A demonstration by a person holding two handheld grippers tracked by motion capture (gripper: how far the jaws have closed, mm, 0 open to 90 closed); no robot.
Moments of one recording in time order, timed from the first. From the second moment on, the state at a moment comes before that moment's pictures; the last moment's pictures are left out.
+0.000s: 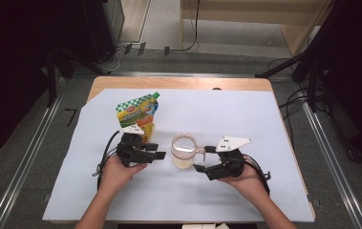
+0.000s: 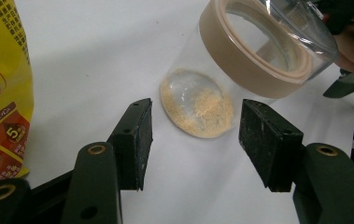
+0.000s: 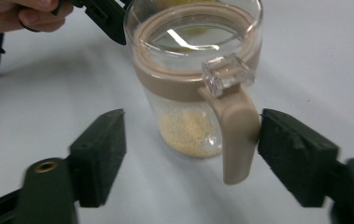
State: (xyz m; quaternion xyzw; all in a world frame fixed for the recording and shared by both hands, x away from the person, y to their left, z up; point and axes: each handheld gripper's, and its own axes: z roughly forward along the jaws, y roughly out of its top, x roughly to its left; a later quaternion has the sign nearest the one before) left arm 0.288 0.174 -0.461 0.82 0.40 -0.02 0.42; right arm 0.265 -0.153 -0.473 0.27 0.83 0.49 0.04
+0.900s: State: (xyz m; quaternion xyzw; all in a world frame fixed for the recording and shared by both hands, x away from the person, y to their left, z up) left arm 0.302 0.158 -0.471 0.83 0.39 -0.01 0.41; right arm 0.265 -0.152 -0.492 0.30 0.83 0.47 0.04
